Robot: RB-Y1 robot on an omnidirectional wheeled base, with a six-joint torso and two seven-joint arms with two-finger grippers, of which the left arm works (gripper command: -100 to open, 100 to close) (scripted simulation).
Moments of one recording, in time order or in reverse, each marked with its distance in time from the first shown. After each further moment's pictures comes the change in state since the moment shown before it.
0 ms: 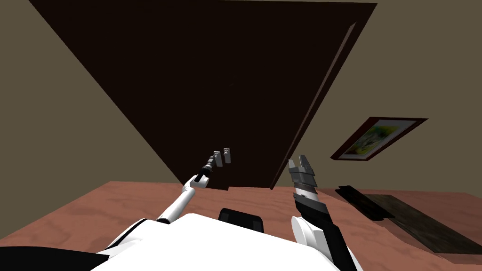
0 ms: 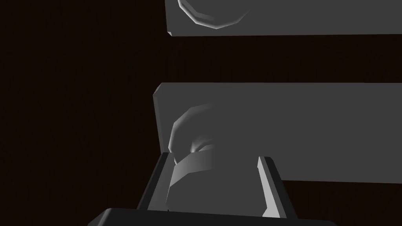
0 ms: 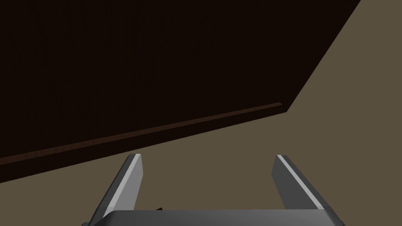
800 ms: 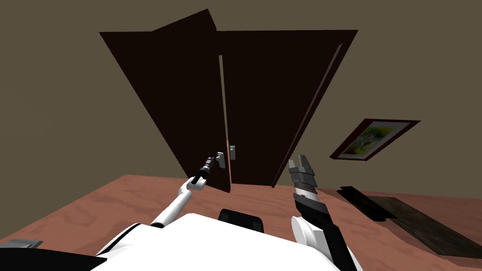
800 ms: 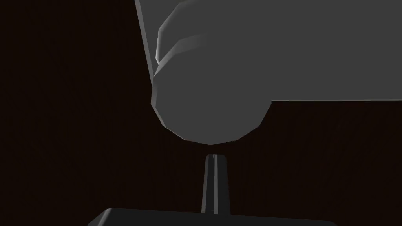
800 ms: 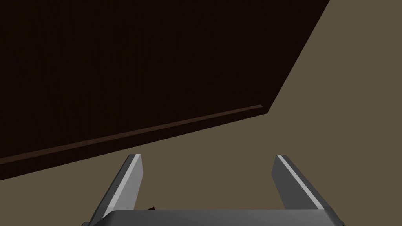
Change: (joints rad) arm 0.037 0.025 0.005 -0.007 0.004 0.009 0.012
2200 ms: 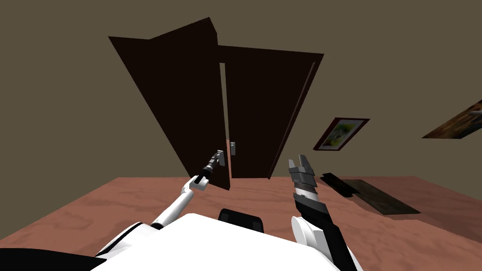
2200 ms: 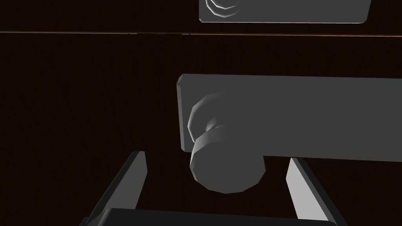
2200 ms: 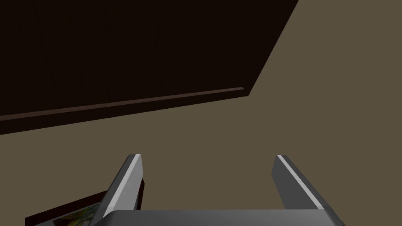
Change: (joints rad) arm 0.008 0.010 -0.090 -0.069 -0.011 -0.007 0.046
